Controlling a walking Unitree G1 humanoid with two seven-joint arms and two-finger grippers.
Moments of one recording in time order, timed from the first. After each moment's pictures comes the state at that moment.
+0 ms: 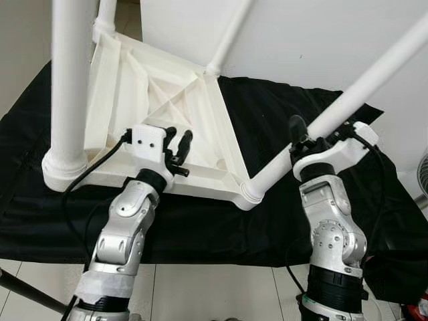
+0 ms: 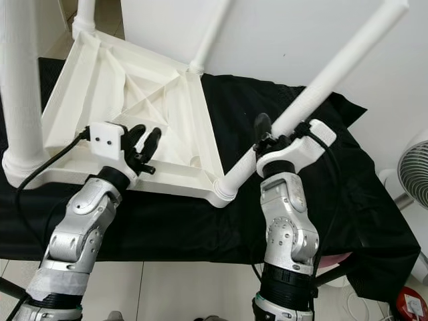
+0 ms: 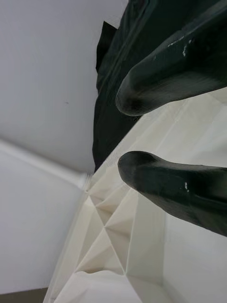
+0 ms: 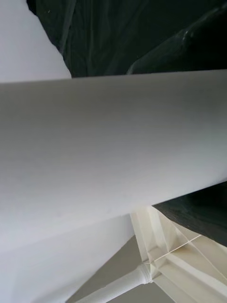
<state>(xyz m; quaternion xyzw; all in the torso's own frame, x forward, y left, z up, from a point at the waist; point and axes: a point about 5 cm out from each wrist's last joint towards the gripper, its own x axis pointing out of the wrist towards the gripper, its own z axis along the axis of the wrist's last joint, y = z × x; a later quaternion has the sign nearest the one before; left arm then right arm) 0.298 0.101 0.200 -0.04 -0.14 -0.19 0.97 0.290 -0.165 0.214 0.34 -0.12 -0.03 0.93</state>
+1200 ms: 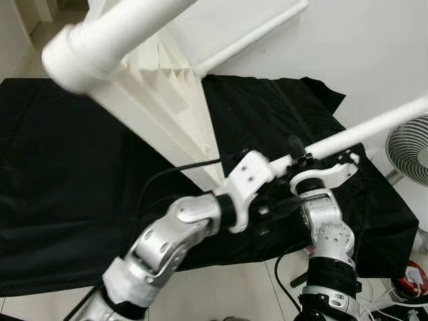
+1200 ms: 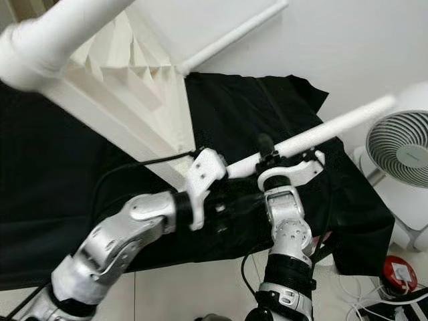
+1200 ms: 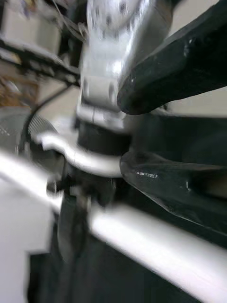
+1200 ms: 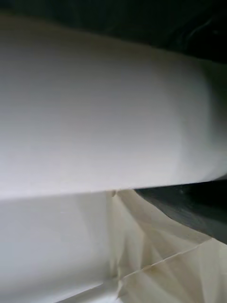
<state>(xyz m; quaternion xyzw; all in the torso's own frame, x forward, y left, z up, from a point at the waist) 0.242 0.010 0.191 0.02 0.00 -0.57 0.82 0.319 -0.168 0.132 0.56 0.01 0.01 0.83</state>
